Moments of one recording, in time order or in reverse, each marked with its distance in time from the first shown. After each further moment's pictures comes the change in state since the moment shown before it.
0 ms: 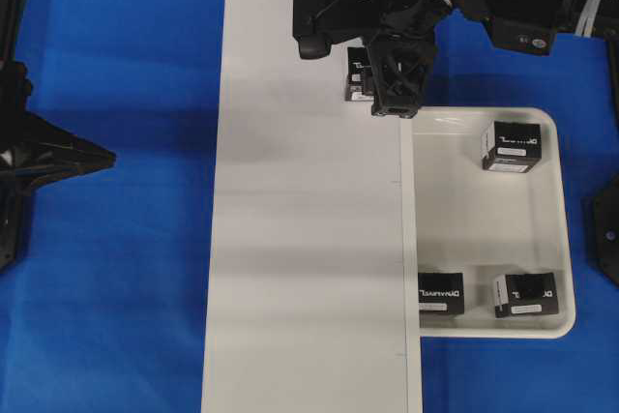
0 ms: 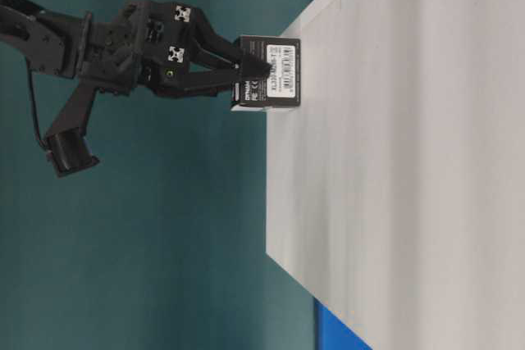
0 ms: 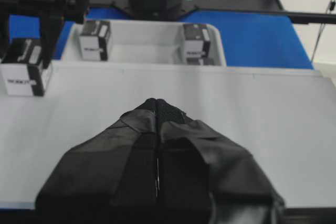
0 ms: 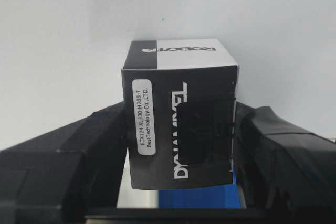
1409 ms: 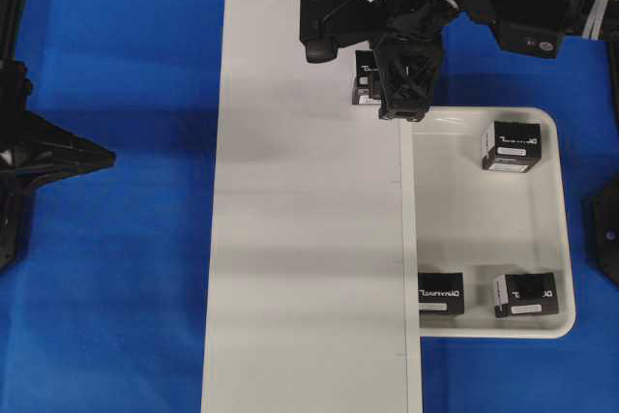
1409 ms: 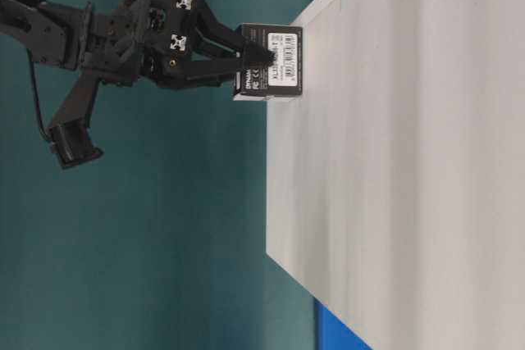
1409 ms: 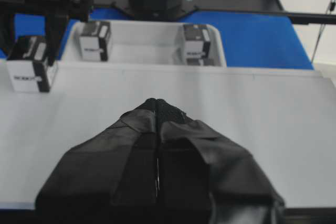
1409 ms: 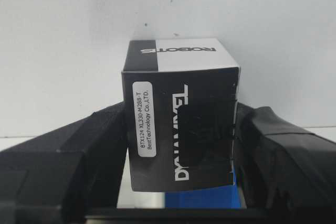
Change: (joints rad) left arm 0.000 0.002 0.000 0.000 -0.002 0.002; right arm 0.002 -0.017 0.029 0.000 0.003 0.005
